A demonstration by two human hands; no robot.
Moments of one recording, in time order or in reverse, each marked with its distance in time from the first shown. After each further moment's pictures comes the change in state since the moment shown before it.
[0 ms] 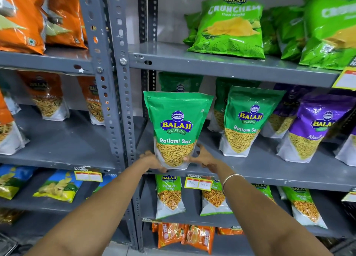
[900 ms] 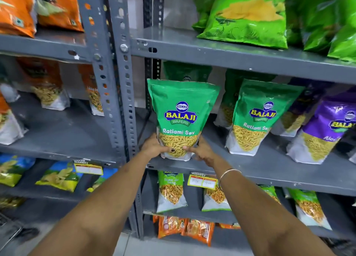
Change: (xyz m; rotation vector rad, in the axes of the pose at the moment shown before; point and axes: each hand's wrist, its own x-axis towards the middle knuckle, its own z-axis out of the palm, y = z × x) left_hand 0.033 0.007 -0.014 -0.349 0.286 0.312; right_hand 0.034 -0.011 0.014 0.115 0.071 -0.089
